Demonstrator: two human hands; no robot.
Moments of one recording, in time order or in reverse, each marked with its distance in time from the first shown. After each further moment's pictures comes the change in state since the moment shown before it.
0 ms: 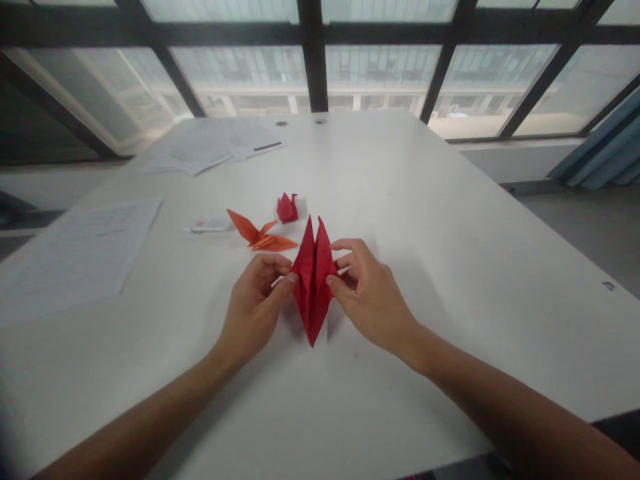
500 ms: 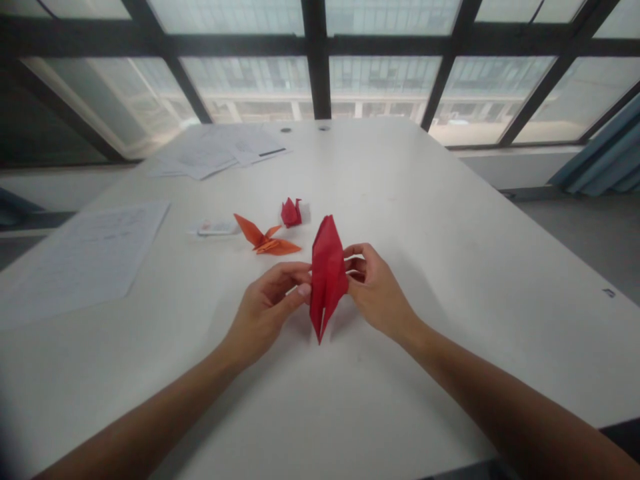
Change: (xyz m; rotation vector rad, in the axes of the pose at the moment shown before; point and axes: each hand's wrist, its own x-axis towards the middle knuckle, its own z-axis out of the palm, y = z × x) left_hand -0.001 0.000 -0.002 -0.135 -0.201 -0.062; right_hand 0.014 0.013 -0.002 0.331 0.040 0.186
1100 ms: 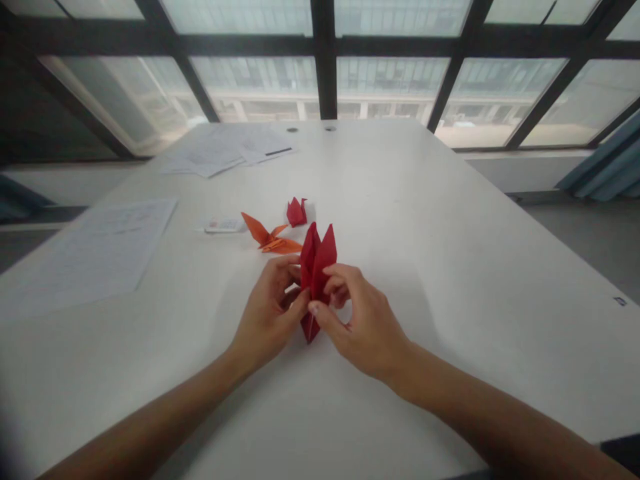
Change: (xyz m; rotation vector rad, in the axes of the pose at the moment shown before) left_hand -0.006 -0.001 0.007 0.232 0.088 0.102; right_hand -0.031 0.009 0.015 -0.555 -0.028 -0.461
